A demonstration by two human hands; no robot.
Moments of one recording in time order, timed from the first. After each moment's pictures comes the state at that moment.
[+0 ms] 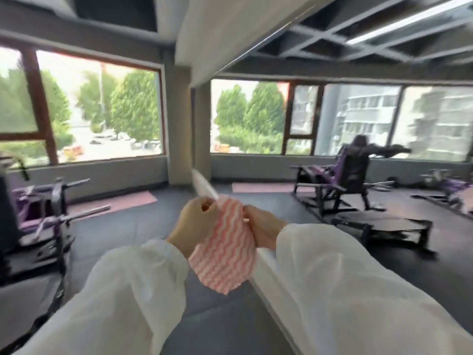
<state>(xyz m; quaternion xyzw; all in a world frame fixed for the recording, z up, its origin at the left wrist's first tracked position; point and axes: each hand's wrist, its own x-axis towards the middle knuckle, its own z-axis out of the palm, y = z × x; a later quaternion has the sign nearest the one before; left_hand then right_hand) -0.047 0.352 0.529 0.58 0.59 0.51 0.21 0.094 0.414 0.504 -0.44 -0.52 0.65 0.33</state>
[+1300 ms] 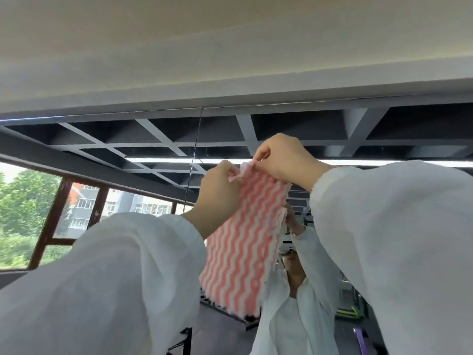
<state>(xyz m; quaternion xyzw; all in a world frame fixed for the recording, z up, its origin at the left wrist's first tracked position) 0.461 0.220 0.823 0.73 0.09 0.62 0.26 0.531 0.118 0.891 -0.71 -0.51 -0.39 0.29</state>
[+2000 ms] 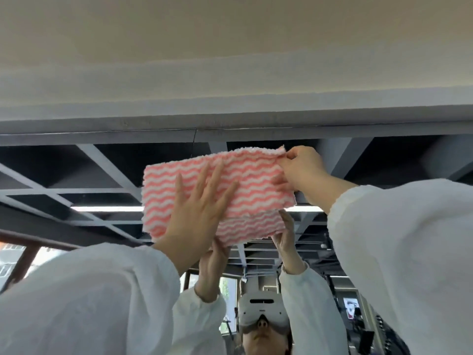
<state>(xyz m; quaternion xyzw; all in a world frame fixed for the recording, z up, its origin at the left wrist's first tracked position) 0.557 0.435 0.887 0.74 0.20 0.54 -0.36 0.622 0.268 0.961 -0.59 -0.38 -0.37 0.61</state>
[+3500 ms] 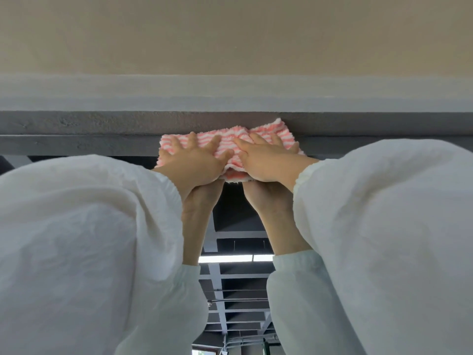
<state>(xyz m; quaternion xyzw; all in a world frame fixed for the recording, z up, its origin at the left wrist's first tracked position) 0.645 0.480 1.087 0.73 0.17 0.65 -0.12 0.689 0.346 1.077 -0.76 -0.26 -0.60 0.09</state>
